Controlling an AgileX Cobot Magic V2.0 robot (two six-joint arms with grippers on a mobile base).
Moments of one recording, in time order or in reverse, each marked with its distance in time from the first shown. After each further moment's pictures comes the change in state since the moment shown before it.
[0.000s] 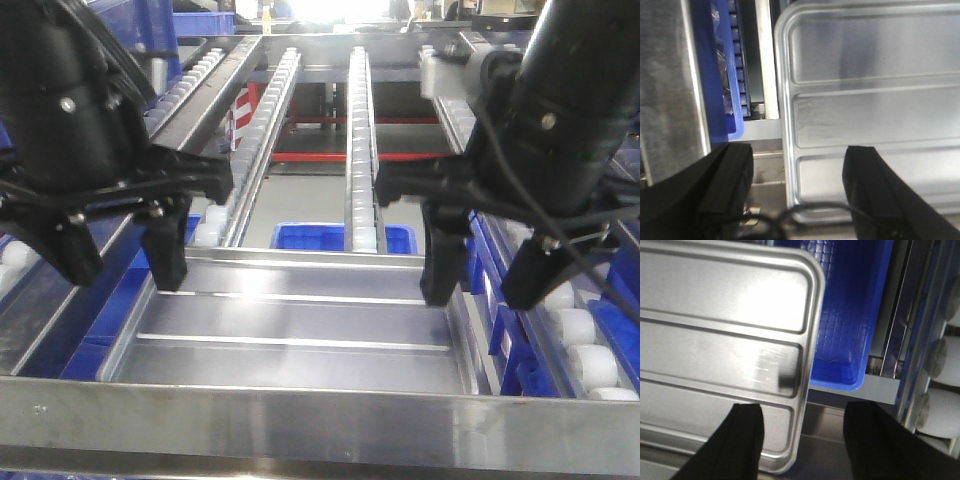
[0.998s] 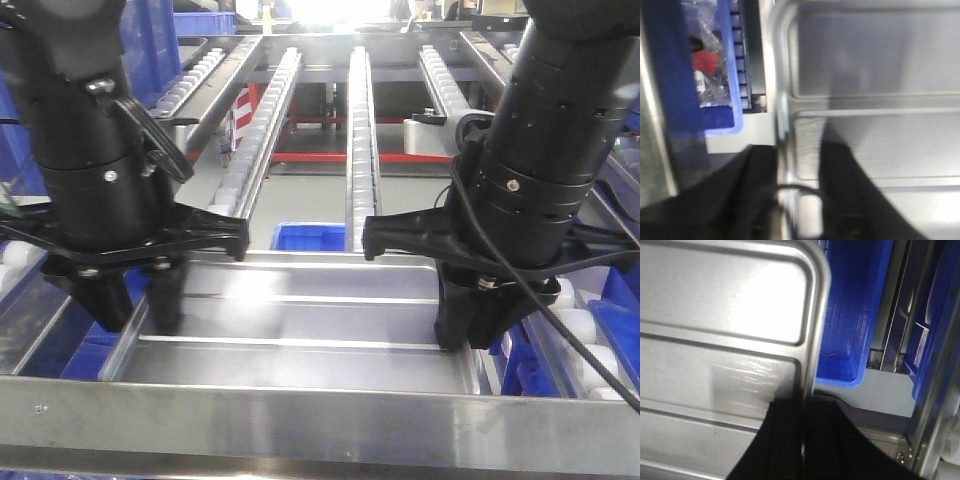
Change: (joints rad) left arm 0.004 0.113 -0.005 0.011 -0.050 -0.033; right arm 0.000 0.096 -0.002 -0.010 -0.061 0.009
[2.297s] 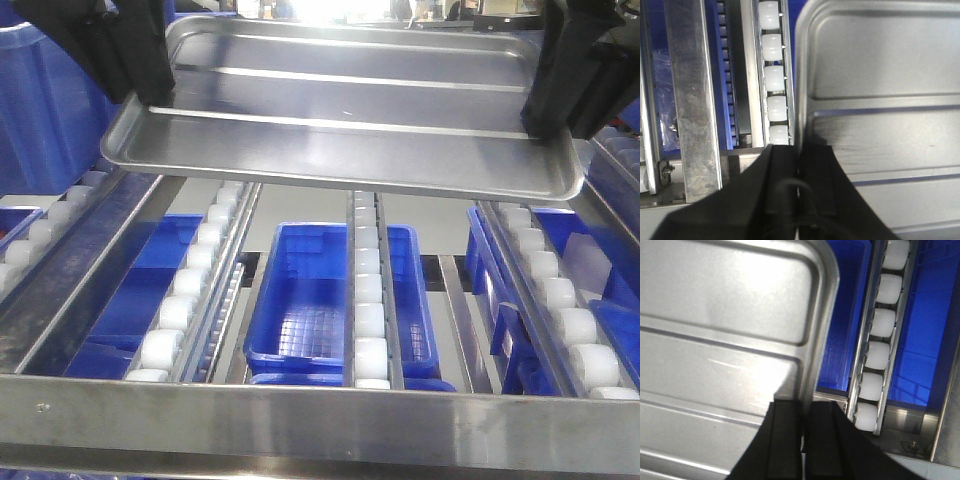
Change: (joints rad) left arm -0.107 -0.276 -0.277 0.042 0.339 -0.026; right arm 0.000 -0.392 -0.141 -0.078 0.370 0.011
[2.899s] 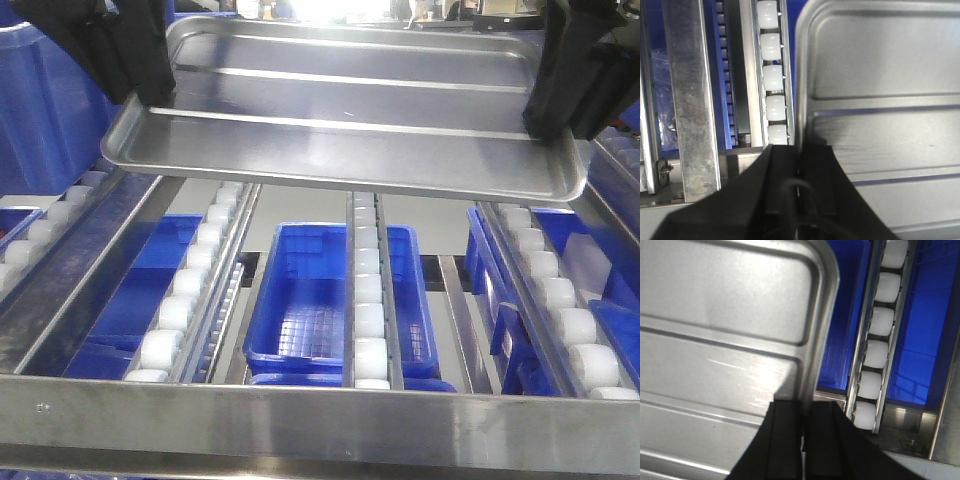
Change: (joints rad) left arm -0.002 0.000 0.000 -0.003 0.000 0.000; right arm 0.000 0.000 0.000 0.000 0.006 0.000
